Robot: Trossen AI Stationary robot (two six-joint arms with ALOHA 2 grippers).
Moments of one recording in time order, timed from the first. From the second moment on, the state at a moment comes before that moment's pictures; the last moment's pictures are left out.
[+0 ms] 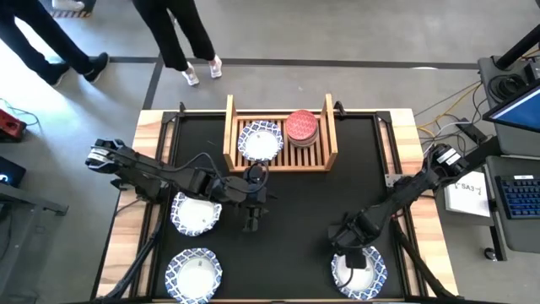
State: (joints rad) left arm -0.25 1.49 1.14 -0.16 -0.20 -0.07; right arm 0.61 1.59 0.93 -0.76 -0.21 0.70
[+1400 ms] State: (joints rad) left arm -0.26 1.49 1.14 -0.32 -0.23 -0.23; right arm 0.37 1.48 1.00 -0.65 0.21 0.94
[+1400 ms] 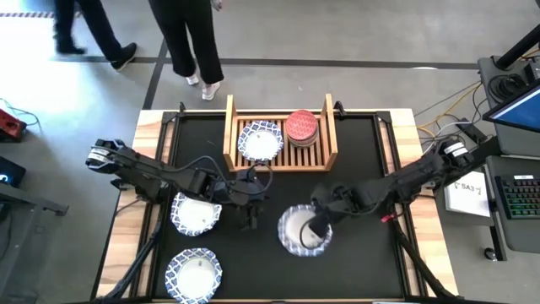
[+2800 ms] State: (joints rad) left arm -0.26 1.49 1.05 -0.26 -0.74 -0.27; right arm 0.26 1.49 1.16 -0.47 0.57 0.59
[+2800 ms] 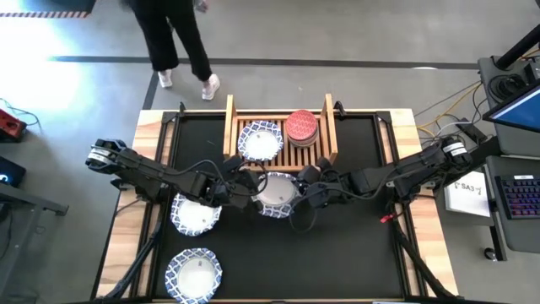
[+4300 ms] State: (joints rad) left arm 0.34 1.49 1.05 -0.39 -0.22 -0.24; right arm 0.24 1.49 1.40 -1.16 0.42 0.63
